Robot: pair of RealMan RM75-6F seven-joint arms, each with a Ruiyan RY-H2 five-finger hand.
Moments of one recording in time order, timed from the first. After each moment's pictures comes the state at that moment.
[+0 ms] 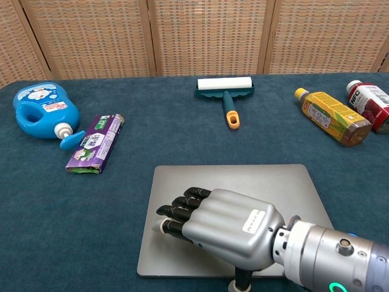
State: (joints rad) left arm -0.04 -0.97 0.00 -1.80 1.58 1.53 0.02; right arm 0.65 -1.77 0.02 -1.61 -1.40 0.85 -0.81
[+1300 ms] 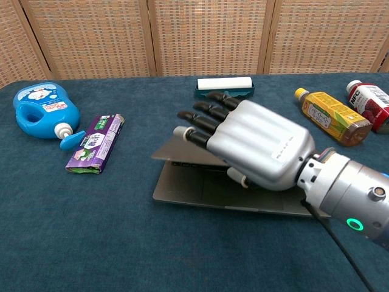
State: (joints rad) left arm -0.05 -0.97 0.00 -1.81 1.57 1.51 0.05; right arm 0.64 -1.75 0.05 -1.46 -1.62 1.20 -0.97
